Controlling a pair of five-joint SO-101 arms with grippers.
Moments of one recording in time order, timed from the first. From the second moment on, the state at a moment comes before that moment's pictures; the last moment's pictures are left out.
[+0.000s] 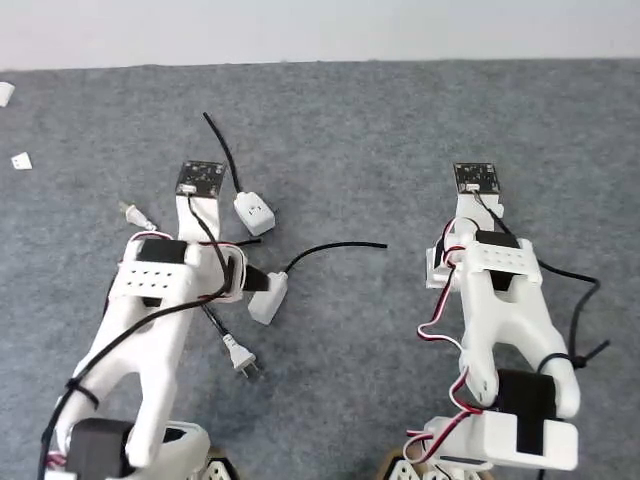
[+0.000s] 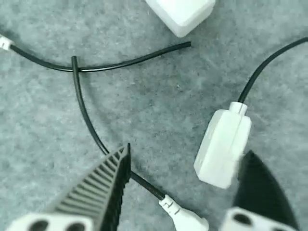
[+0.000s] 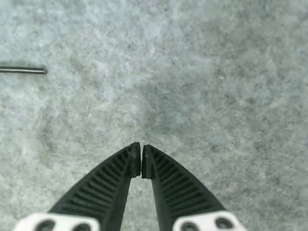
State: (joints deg) left arm 1.0 -15.3 42.9 60.5 3.5; right arm 5.2 -3.2 37.8 47.5 6.2
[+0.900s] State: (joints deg) left arm 15.9 -2.6 38.8 59.8 2.7; right arm 5.3 -3.2 37.8 47.5 6.2
